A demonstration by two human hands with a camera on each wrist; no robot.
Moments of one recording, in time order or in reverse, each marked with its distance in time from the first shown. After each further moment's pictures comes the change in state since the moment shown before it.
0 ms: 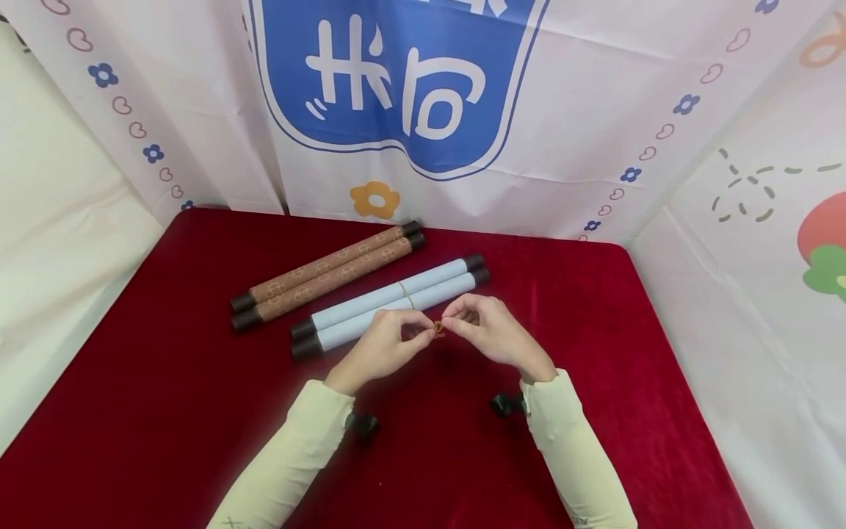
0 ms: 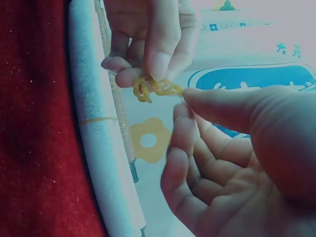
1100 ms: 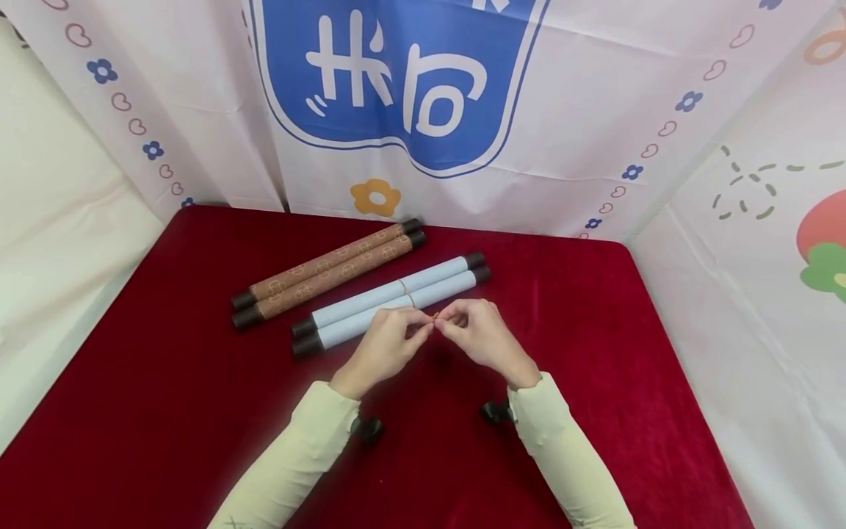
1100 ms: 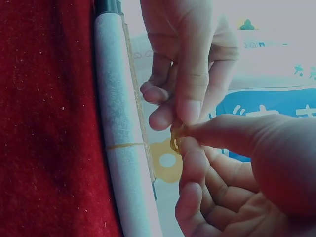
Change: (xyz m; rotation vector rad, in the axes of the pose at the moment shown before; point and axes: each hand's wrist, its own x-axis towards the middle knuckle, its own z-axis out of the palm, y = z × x) left_hand -0.002 0.008 0.006 0.226 0.133 0.024; right_hand 0.005 -0.003 0.024 -0.061 0.132 -0.007
